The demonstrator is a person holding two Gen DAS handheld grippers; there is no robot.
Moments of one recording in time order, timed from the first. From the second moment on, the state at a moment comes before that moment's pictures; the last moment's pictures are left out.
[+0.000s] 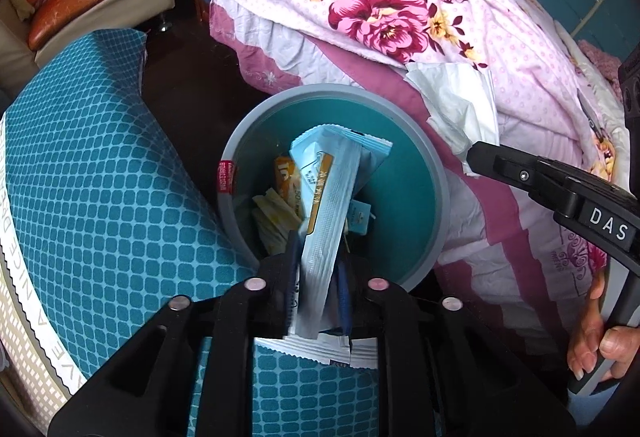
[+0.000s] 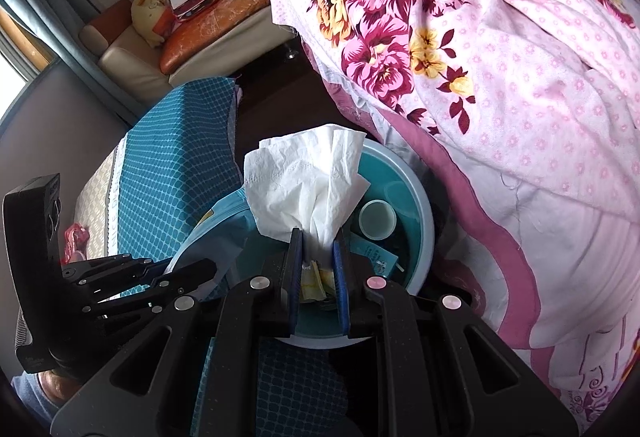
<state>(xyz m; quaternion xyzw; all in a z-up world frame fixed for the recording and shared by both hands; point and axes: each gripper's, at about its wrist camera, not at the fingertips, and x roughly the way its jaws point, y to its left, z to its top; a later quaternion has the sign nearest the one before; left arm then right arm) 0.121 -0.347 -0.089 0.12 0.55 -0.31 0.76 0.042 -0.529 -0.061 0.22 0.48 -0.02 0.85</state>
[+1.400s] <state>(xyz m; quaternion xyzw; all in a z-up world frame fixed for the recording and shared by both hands) 0.131 -0.230 -0.076 0.04 0.55 -0.24 0.80 0.066 -0.479 -0.055 0.20 0.53 -0.03 0.83</state>
